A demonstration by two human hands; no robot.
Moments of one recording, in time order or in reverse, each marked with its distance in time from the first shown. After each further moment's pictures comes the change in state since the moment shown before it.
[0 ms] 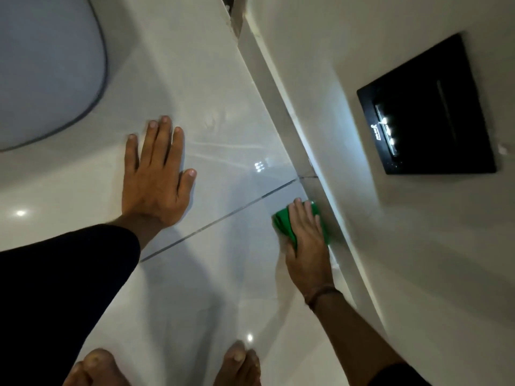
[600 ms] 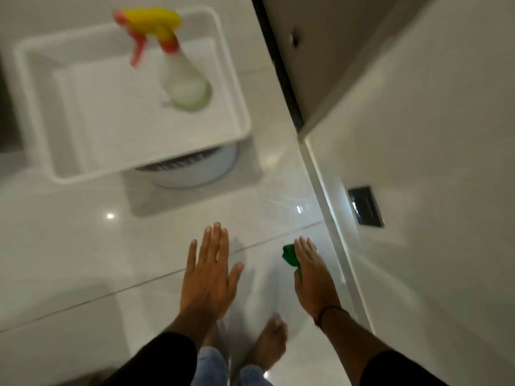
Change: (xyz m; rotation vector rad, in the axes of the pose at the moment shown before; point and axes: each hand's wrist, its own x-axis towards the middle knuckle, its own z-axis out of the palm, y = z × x) left_hand -0.169 0.034 -0.286 0.006 -0.230 -0.273; right_hand -0.086 -0.209 -0.158 0.032 -0.194 -0.100
